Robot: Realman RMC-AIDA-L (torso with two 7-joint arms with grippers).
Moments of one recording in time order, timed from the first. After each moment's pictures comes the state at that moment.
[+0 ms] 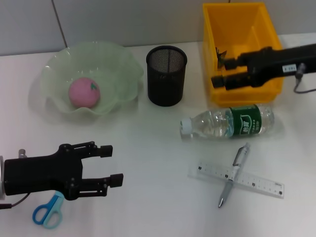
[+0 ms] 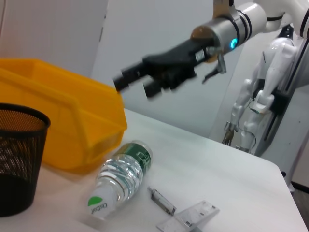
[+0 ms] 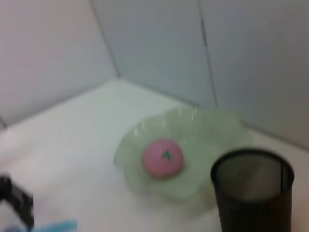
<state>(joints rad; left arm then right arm) -0.42 -2.02 1.00 0.64 1.78 1.66 -1.35 0.60 2.00 -0.81 -1.04 -2.11 -1.55 1.90</state>
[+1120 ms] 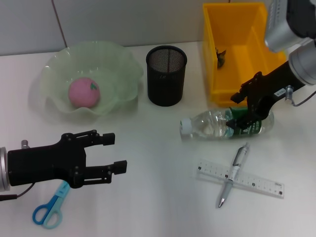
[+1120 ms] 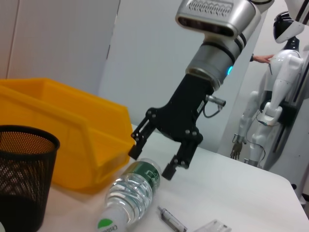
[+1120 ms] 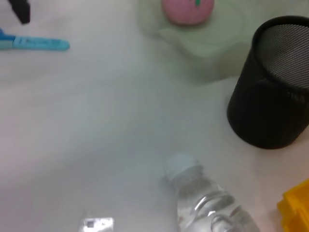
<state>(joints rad) -0.43 -2.04 0.96 0.64 1.78 1.66 -1.34 0.76 2.00 -1.01 -1.03 -2.54 -1.57 1.85</state>
